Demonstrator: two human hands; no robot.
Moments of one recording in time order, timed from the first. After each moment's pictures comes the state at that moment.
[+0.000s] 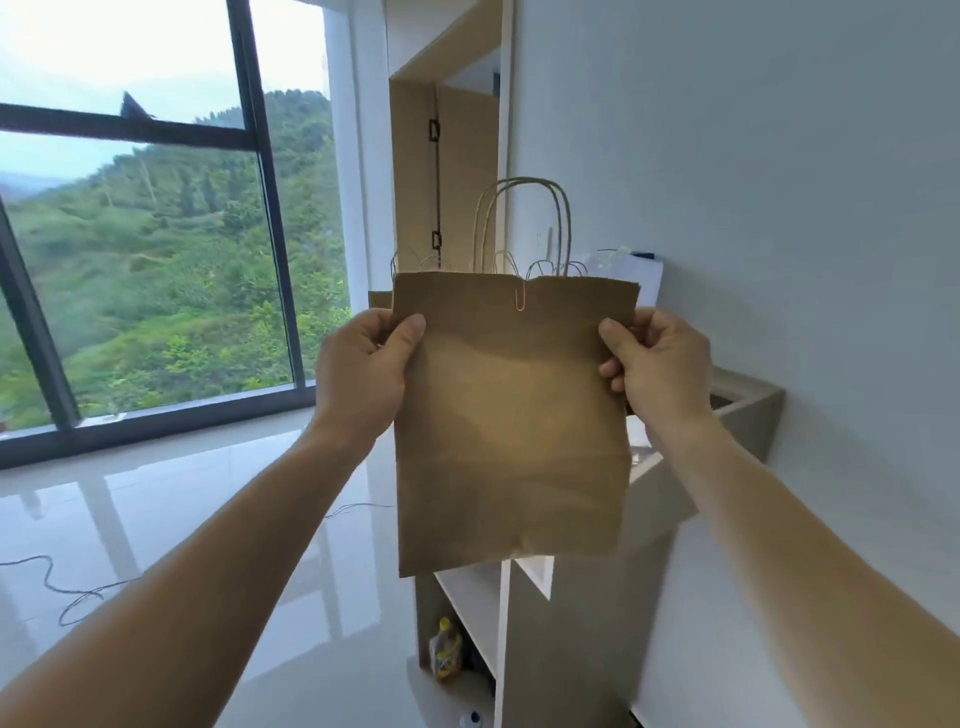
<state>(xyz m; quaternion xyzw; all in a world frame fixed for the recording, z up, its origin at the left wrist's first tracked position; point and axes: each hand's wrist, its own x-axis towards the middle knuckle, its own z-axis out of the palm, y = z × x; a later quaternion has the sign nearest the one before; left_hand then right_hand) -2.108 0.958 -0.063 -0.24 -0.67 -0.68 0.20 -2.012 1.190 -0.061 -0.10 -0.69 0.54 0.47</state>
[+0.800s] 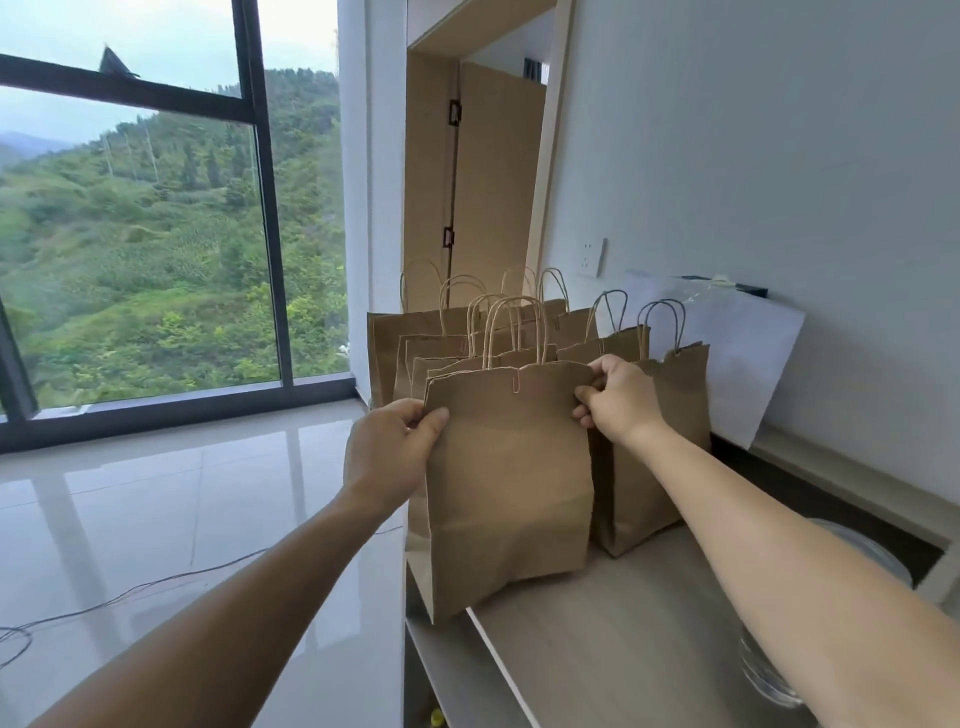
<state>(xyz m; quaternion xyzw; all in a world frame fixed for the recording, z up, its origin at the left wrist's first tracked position) -2.375 1.030 -0.130 -0.21 -0.80 -0.54 0.16 -2.328 1.295 -0.095 -0.16 -0.86 0.38 0.30</state>
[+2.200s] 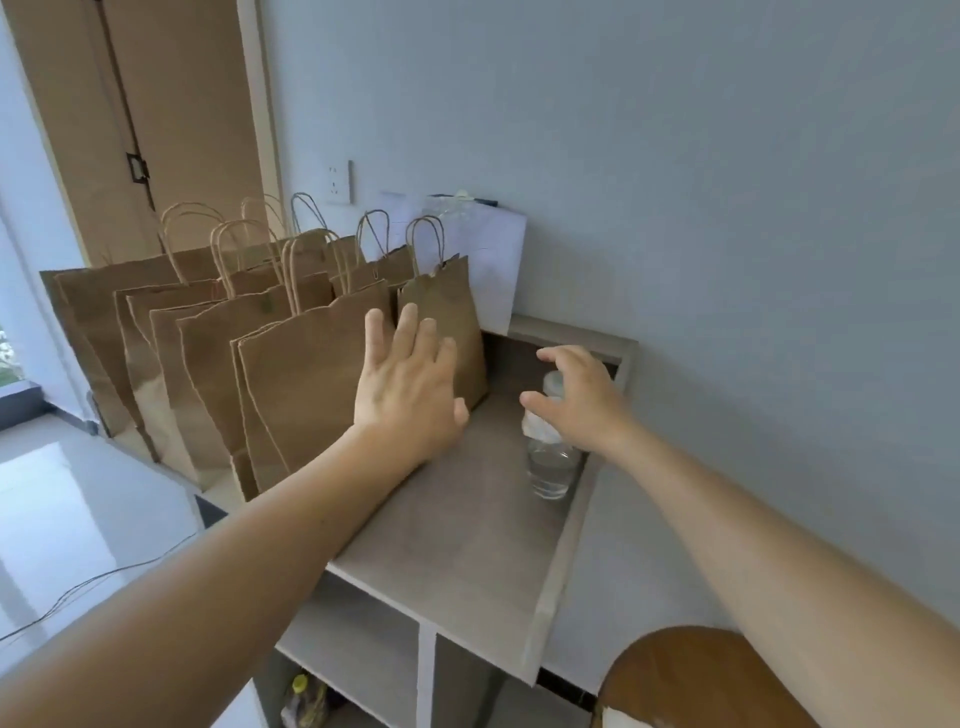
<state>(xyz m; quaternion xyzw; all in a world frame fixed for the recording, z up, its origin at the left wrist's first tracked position) -2.274 1.156 -0.124 -0.52 -0.79 -0.04 0.32 -2.113 1.293 -0.135 -0.36 -0.88 0.13 0.27</state>
